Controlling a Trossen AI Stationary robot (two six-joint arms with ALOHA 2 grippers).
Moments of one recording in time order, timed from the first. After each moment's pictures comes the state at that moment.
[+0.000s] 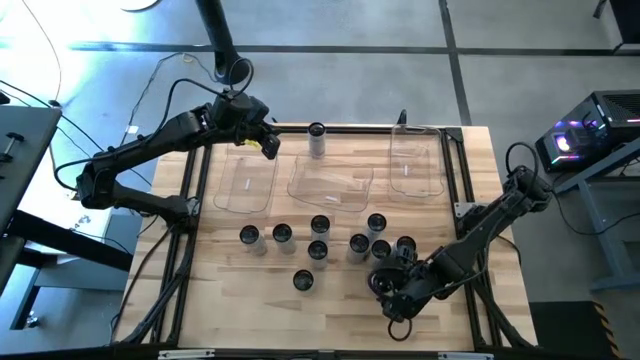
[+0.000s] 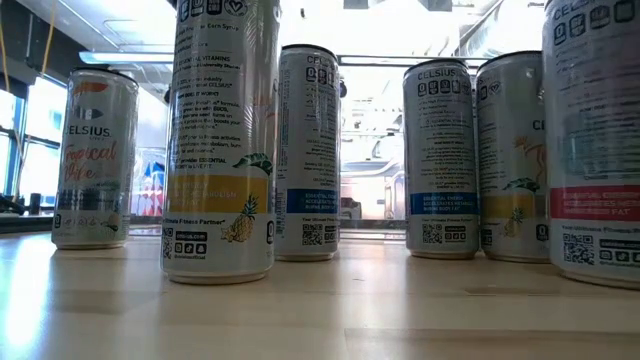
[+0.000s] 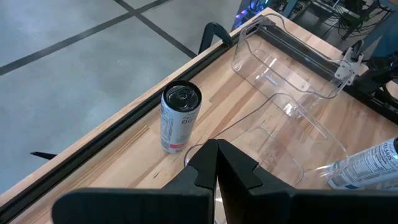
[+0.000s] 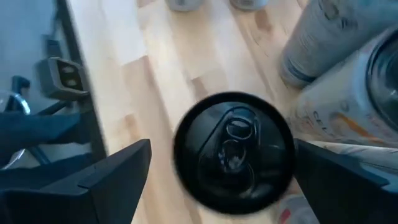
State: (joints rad) left arm 0.50 1.24 1.25 -0.63 -0.06 -0.23; right arm 0.71 1.58 1.28 -0.84 0.29 1.02
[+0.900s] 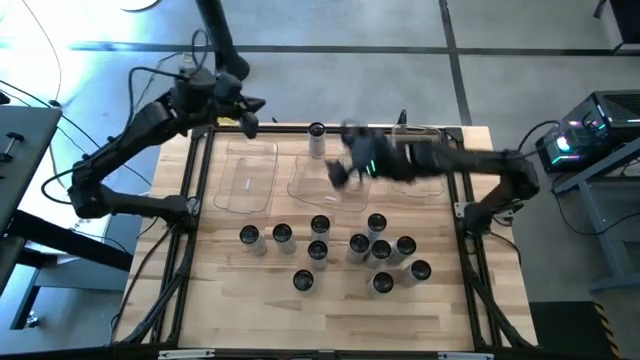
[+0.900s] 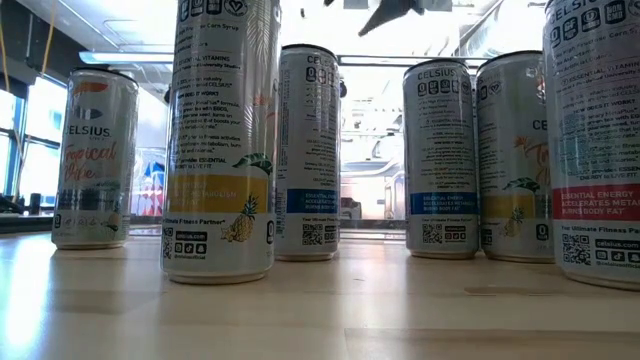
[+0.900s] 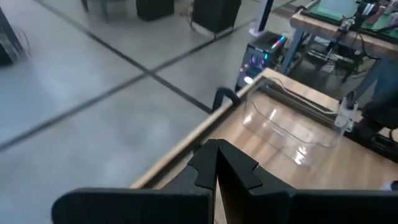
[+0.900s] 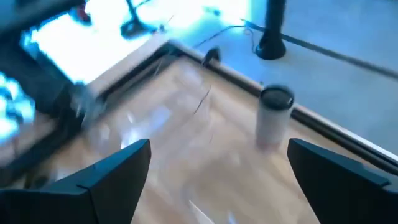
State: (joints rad) left arm 0.62 1.14 1.38 -0.63 -0.02 -0.08; right arm -0.05 1.61 1.72 -0.76 0.49 0.58
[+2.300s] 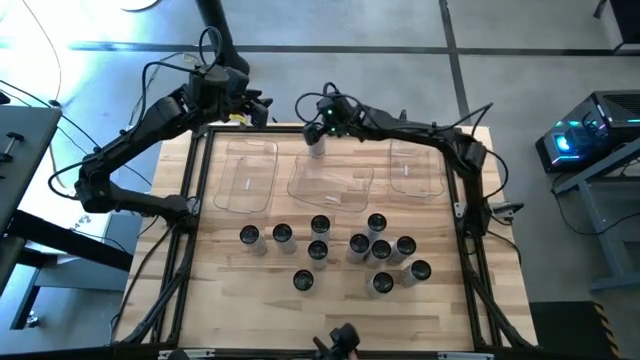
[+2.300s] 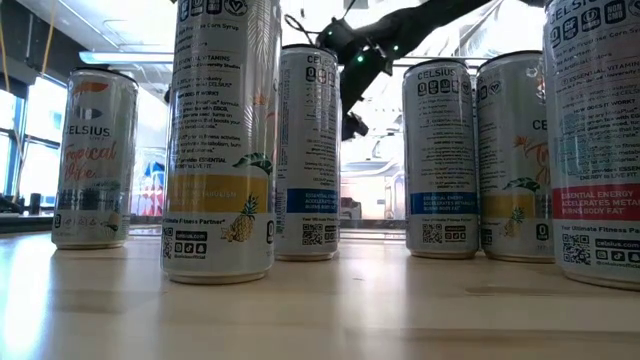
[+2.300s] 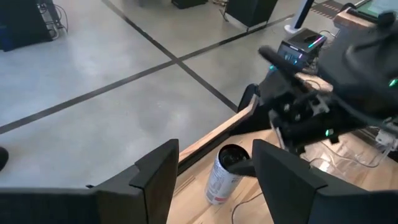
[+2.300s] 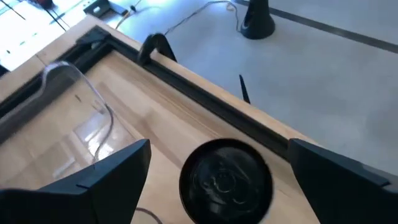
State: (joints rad) left arm 0.63 1.22 1.40 -0.63 -0.14 -0.17; right arm -0.45 2.03 1.72 -0.36 0.18 0.39
